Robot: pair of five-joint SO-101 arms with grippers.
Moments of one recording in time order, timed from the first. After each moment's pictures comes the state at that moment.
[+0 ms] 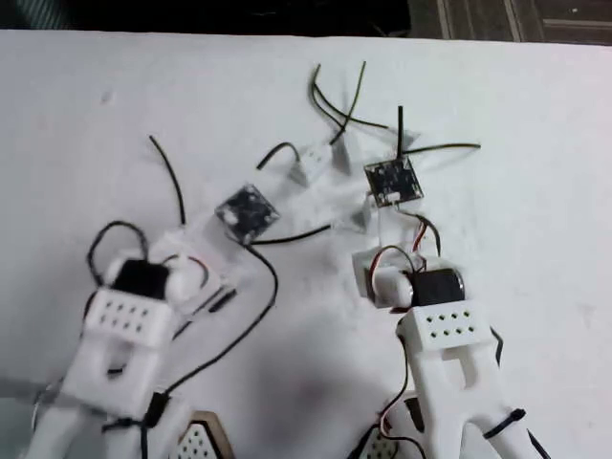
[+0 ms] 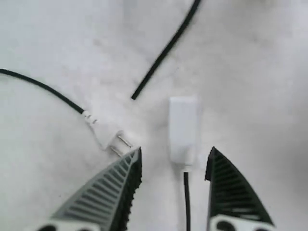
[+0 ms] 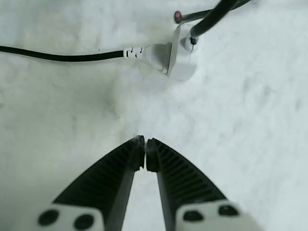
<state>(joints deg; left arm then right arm) 5.5 -46.6 57.0 64.0 -35.5 -11.7 -45.4 56.8 57.3 6.9</state>
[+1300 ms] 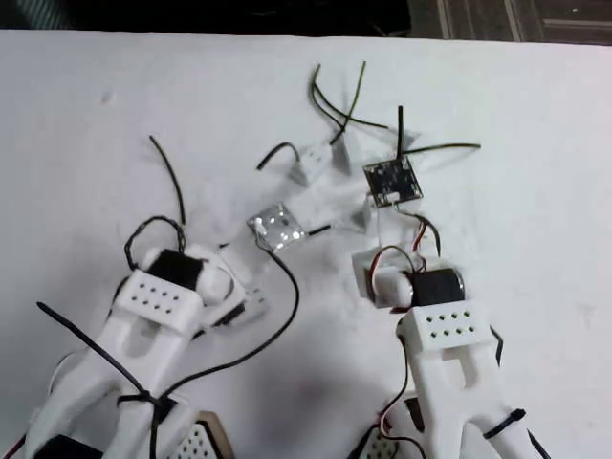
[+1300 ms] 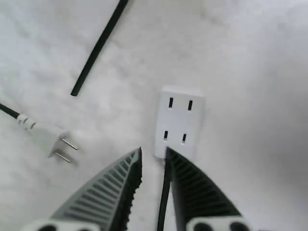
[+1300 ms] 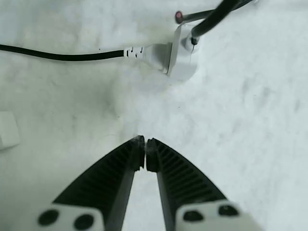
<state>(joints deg) 14.4 -34.8 55.9 67.7 -31.7 -11.7 -45.4 56.8 57.3 7.3</state>
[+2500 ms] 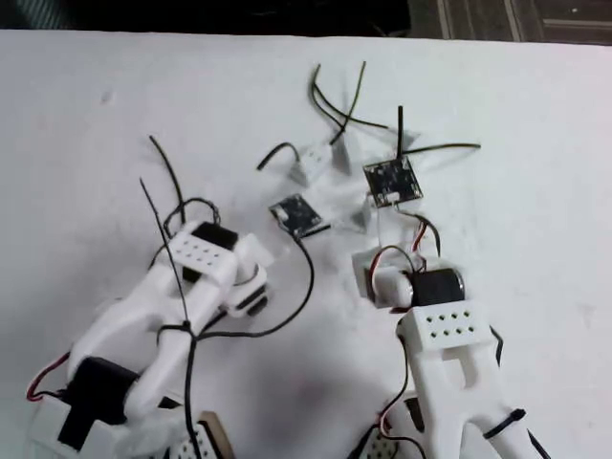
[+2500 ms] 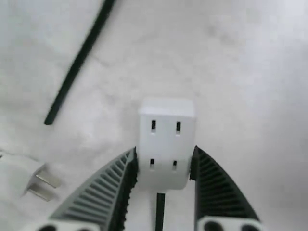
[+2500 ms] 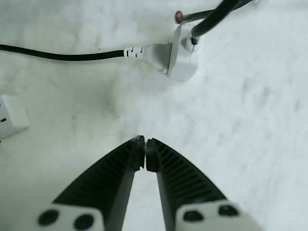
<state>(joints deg) 16.9 -10.6 45.6 59.2 -25.3 -11.7 -45.4 56.8 57.3 7.3</state>
